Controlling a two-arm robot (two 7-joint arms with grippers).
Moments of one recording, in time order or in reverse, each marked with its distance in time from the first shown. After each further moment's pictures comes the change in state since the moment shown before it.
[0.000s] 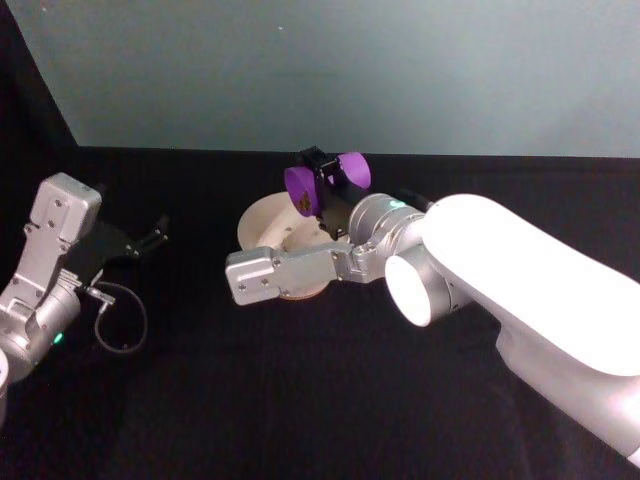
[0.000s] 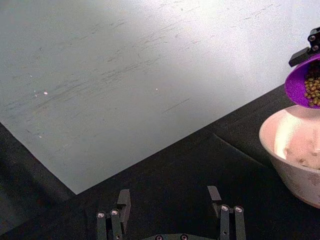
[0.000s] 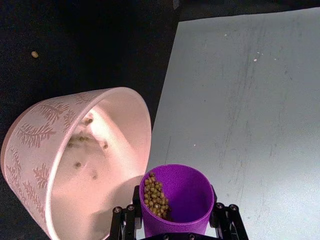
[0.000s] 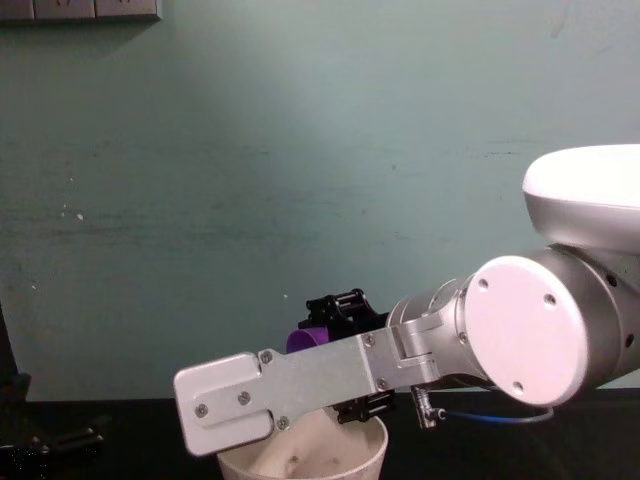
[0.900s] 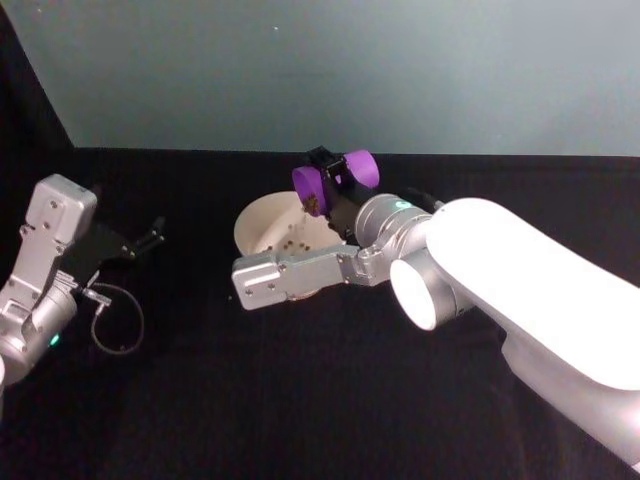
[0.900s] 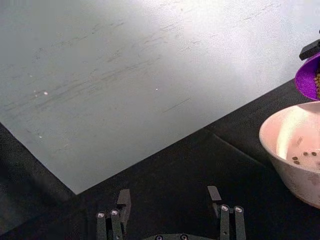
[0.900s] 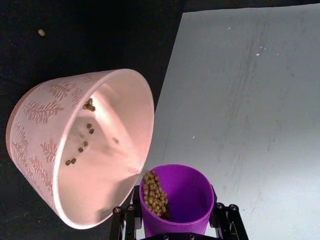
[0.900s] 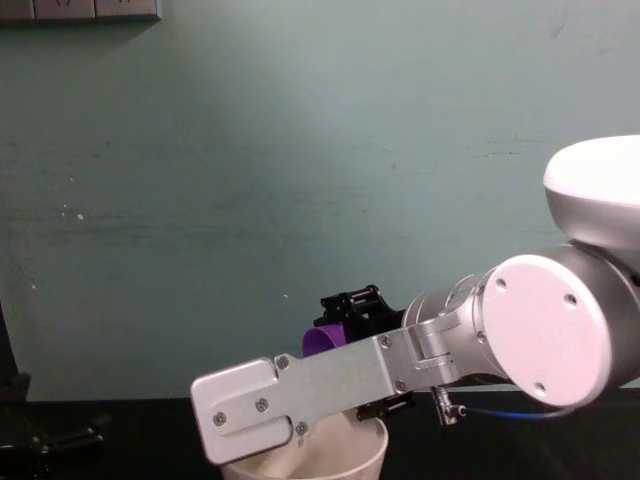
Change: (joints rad) left arm 0.000 0.000 0.000 0.000 0.000 0.000 0.000; right arm -0.035 0.011 0.040 -0.042 -0.082 -0.004 0.045
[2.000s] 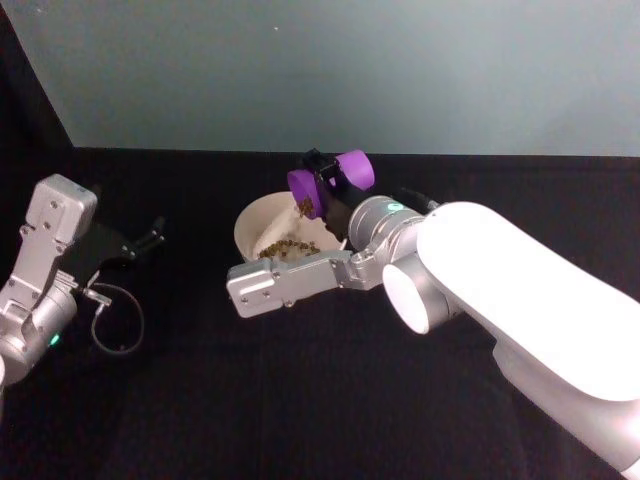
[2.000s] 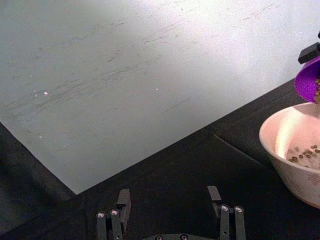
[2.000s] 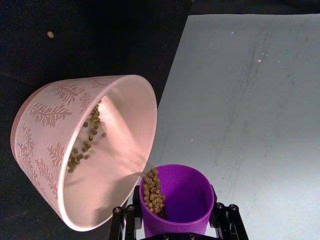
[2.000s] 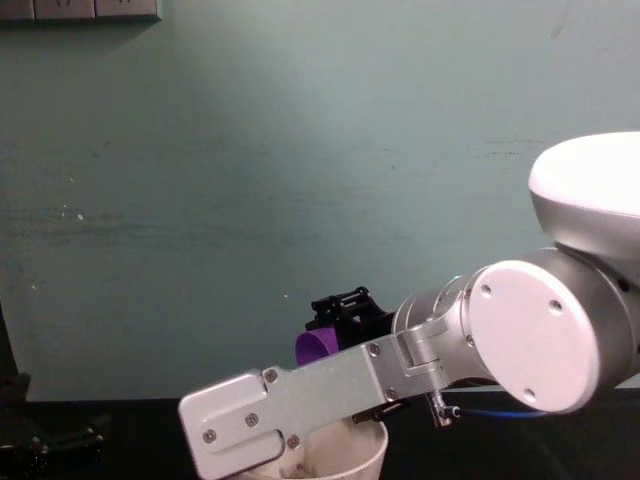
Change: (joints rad) left arm 0.000 0.000 0.000 0.000 0.000 0.000 0.000; right arm -0.024 -0.029 0.031 -0.004 -0.088 -0.033 0.039
